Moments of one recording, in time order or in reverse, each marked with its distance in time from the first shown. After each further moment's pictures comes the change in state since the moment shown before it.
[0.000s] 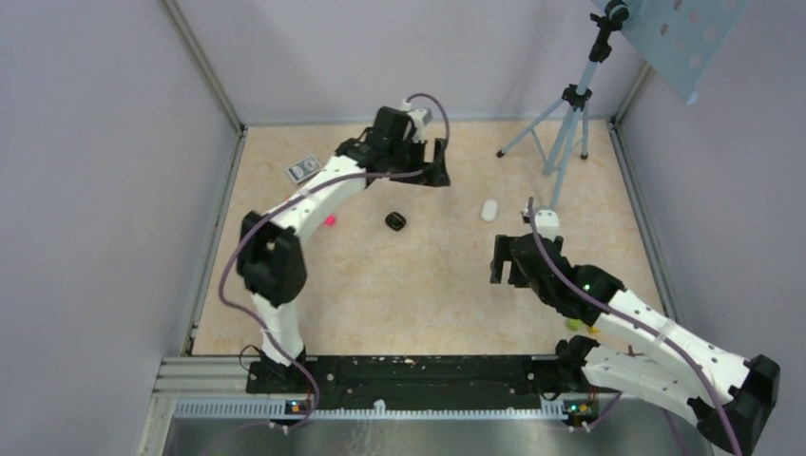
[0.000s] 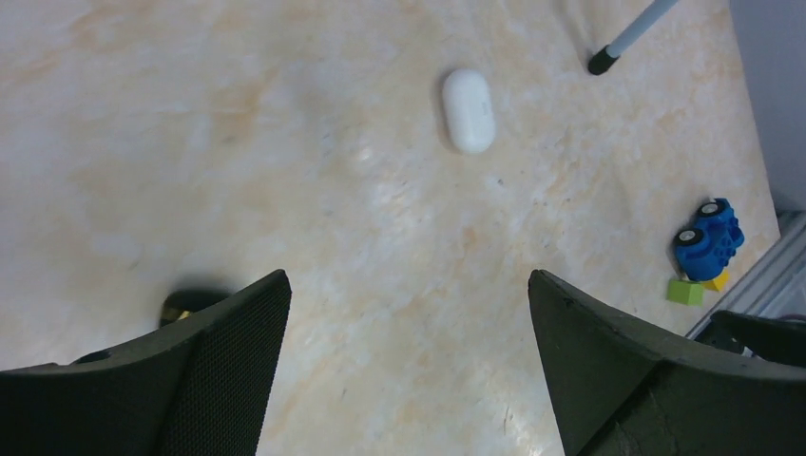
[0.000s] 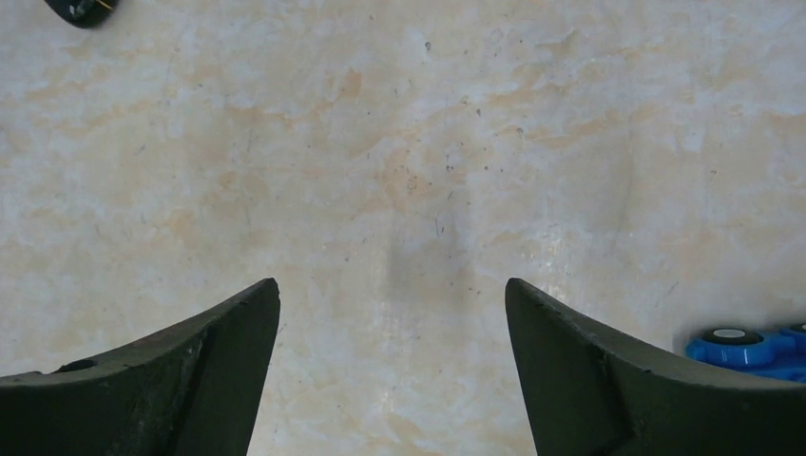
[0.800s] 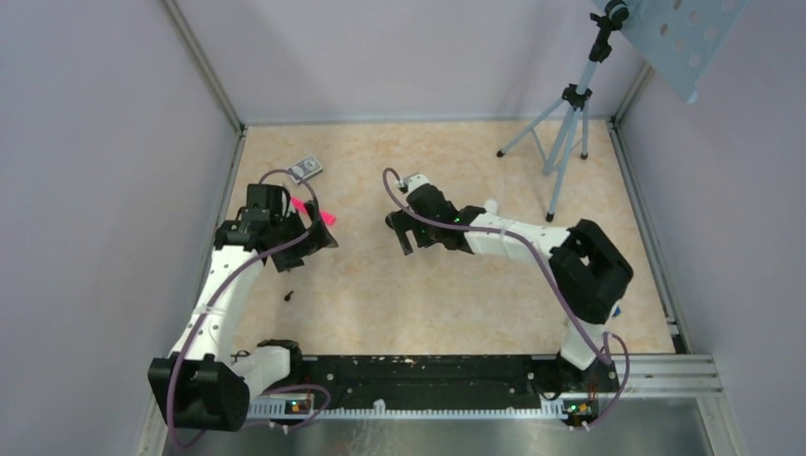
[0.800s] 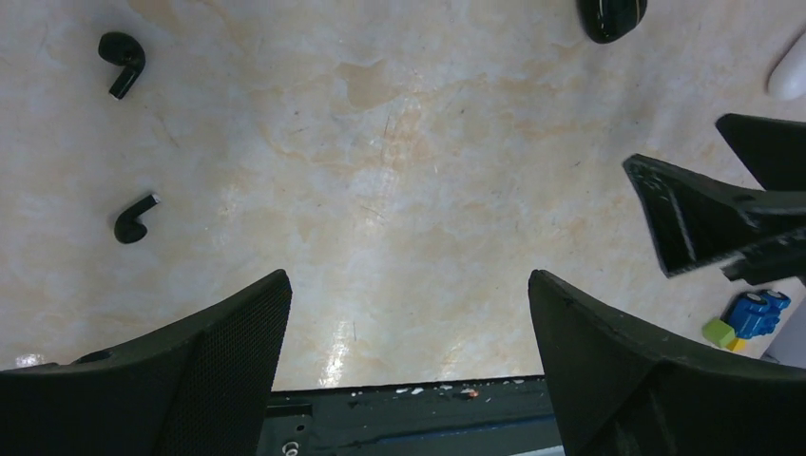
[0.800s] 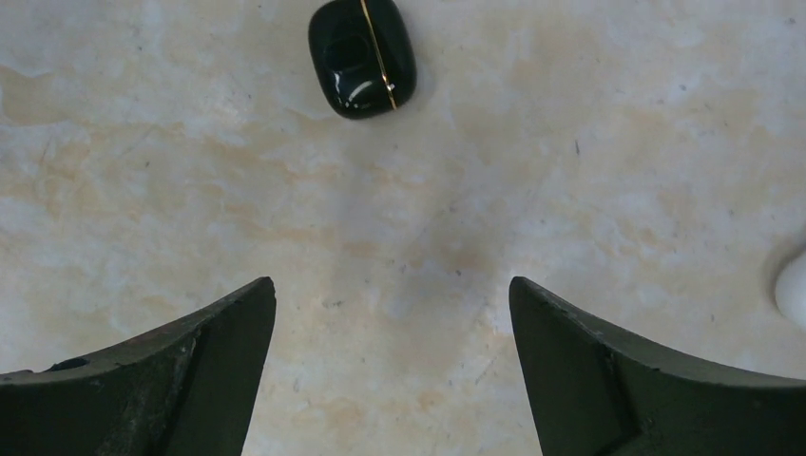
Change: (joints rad) left arm 0.509 -0.897 -0.823 -0.387 -0.136 -0.185; right arm 0.045 0.970 0.485 0.439 -0.290 -0.349
